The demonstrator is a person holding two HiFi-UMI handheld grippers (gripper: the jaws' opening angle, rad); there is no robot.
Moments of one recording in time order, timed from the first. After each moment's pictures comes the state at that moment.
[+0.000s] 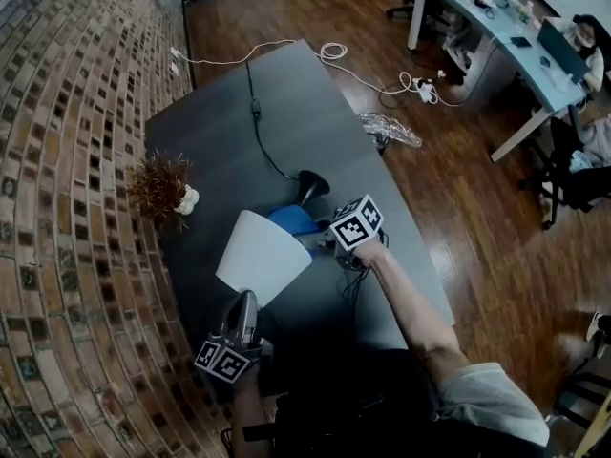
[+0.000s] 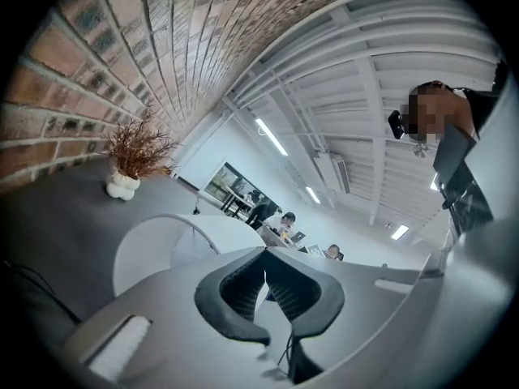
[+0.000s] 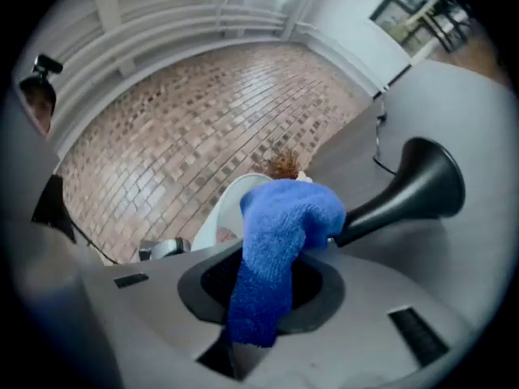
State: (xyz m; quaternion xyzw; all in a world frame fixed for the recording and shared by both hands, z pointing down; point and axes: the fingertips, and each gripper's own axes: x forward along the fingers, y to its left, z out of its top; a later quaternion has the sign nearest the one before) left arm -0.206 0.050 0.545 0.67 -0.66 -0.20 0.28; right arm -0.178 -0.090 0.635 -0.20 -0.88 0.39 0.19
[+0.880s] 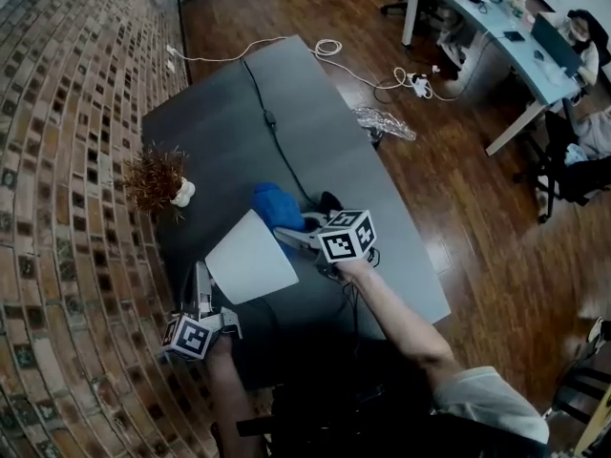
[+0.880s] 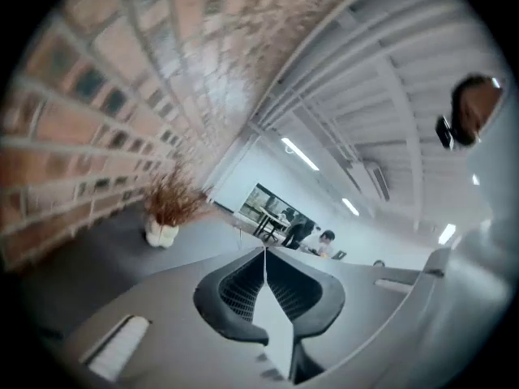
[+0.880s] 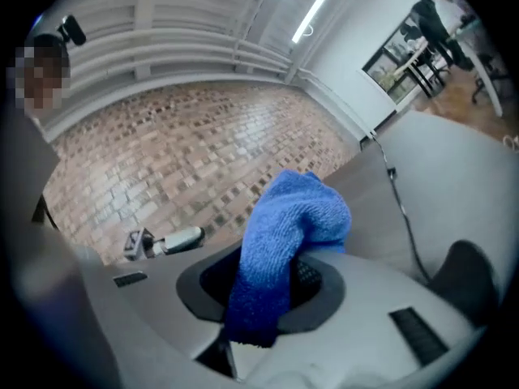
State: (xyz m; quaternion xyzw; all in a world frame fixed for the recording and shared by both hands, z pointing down) left arm -0.293 0.048 0.494 0.58 -0.75 -0.20 0.23; right arm -0.179 -0.081 0.570 -0.09 -0.92 0.38 0.08
